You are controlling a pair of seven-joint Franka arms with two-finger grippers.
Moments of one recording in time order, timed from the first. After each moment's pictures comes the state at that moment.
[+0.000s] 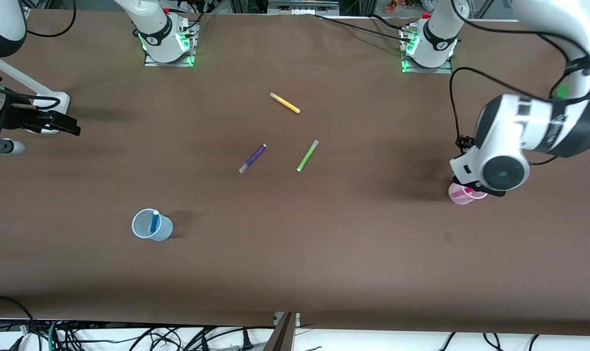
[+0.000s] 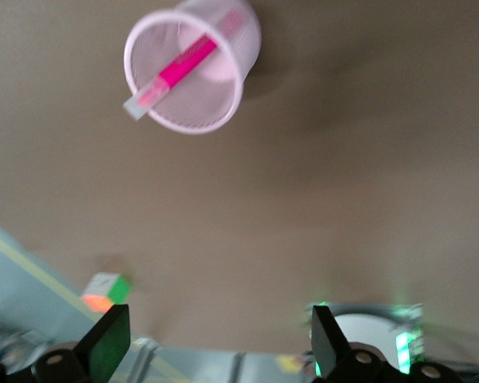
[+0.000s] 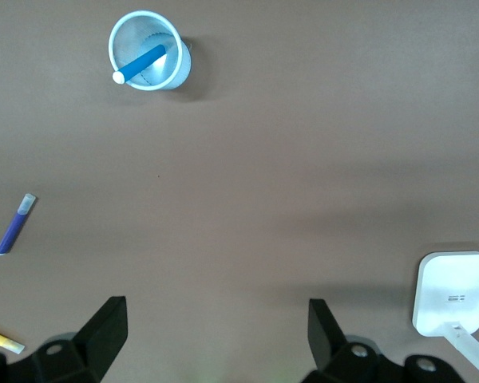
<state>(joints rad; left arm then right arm) -0.05 0.38 -0.12 -1.61 0.27 1.42 0.04 -0.07 0.08 0.03 -1.65 0.00 1.60 0.03</state>
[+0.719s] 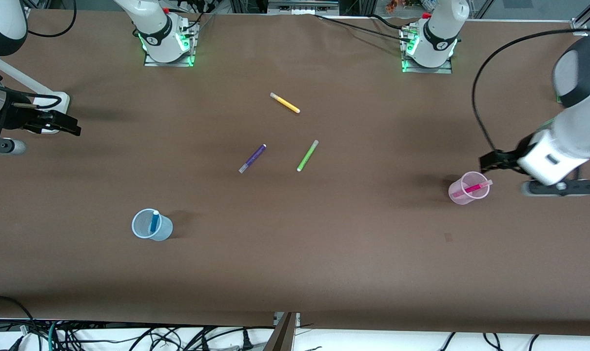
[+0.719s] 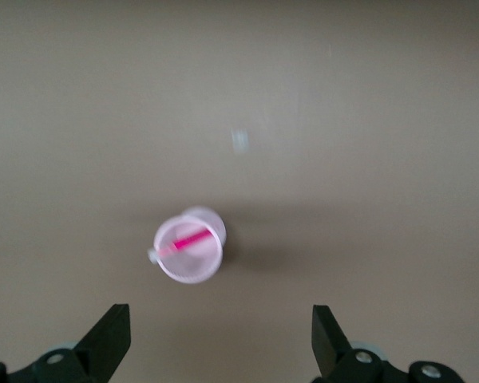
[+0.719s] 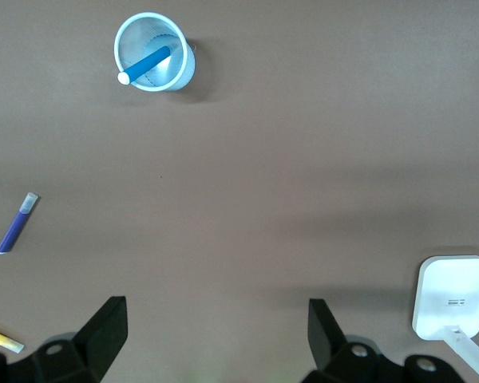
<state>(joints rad) 0.00 0.21 -0.04 -1.53 0.03 1.75 -0.09 -0.07 0.08 0.03 -1.65 0.00 1.60 0.02</state>
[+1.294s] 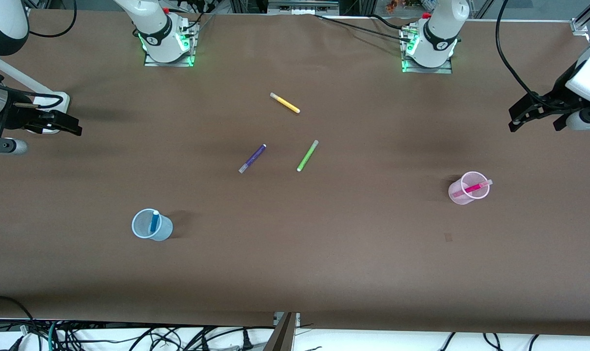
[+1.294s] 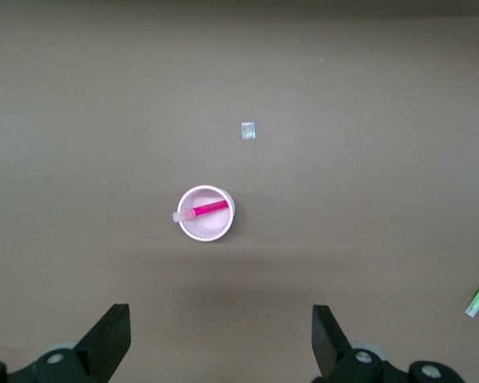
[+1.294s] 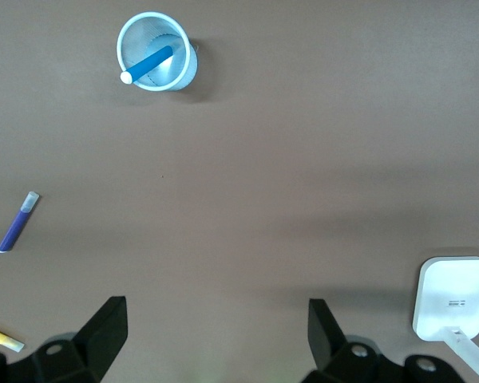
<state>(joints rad) 0.00 -0.06 -0.04 -1.70 0.03 1.70 -0.09 -0.06 0.08 0.04 -1.65 0.00 1.60 0.02</state>
